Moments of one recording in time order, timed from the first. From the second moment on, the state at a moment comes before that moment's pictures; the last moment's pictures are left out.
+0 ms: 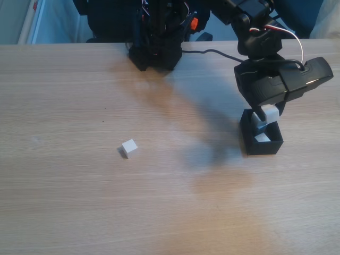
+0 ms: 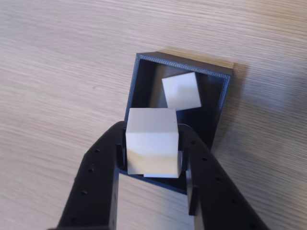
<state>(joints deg) -41.2 100.1 102.7 46.0 -55.4</state>
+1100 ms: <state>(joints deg) -15.8 117.2 109.9 66.7 -57.1</state>
